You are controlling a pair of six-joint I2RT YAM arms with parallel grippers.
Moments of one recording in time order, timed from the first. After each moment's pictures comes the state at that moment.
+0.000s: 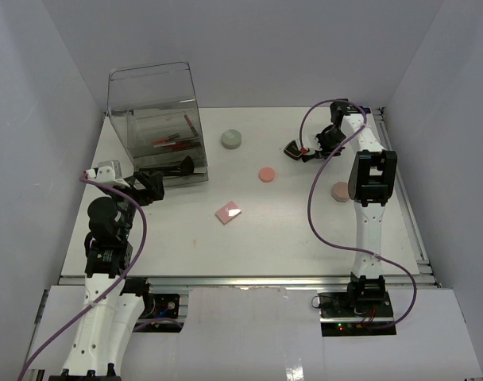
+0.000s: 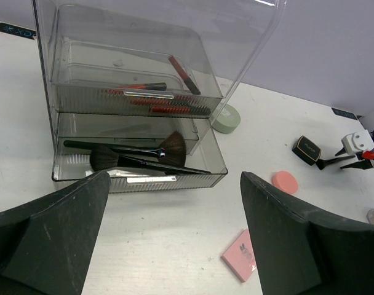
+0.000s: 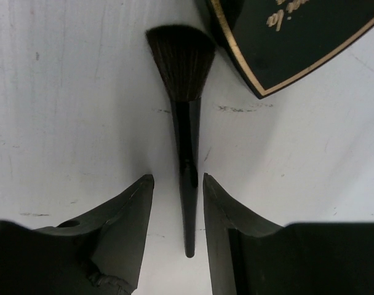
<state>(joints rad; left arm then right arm) -0.03 0.53 0.56 -0.04 0.05 -0.32 0.06 2.48 2.24 -1.14 -0.31 -1.86</state>
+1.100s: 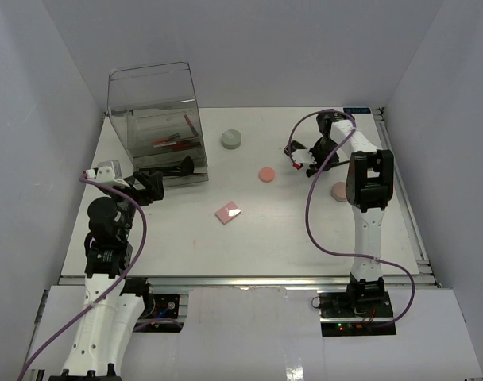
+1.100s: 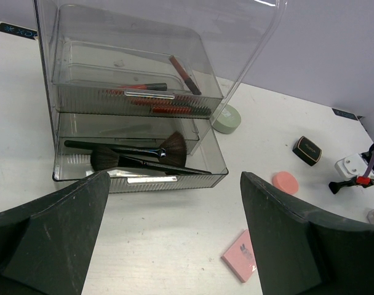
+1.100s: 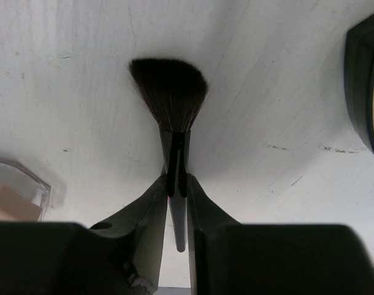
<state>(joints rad) -0.03 0.53 0.56 -0.04 0.05 -0.32 0.15 2.34 1.98 -1.14 -0.09 -1.79</state>
